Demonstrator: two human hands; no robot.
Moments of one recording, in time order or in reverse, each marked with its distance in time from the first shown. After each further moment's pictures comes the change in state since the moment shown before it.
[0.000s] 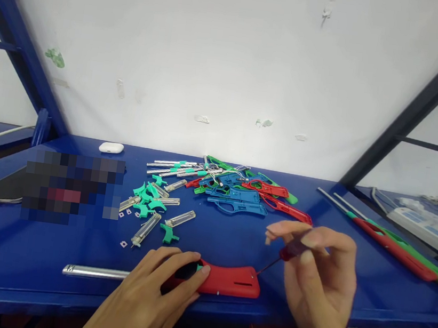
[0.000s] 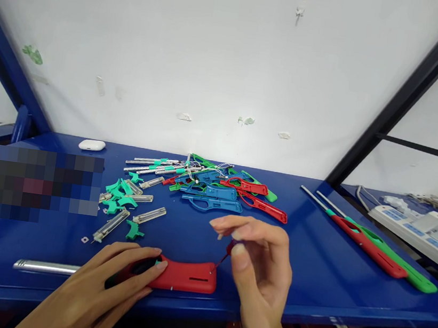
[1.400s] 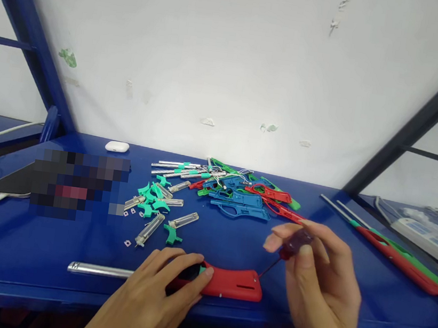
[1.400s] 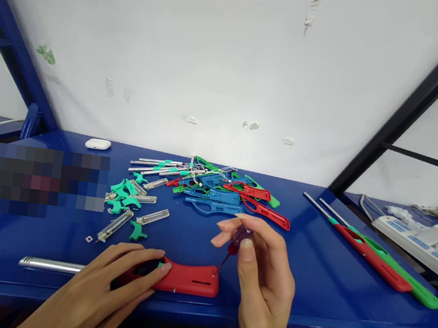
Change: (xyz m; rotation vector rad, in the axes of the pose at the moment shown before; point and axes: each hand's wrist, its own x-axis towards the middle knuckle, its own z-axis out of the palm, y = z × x) left_hand -0.002 -0.001 0.001 0.022 -0.015 -0.003; right_hand -0.004 -0.005 0.002 -0.127 -0.011 0.029
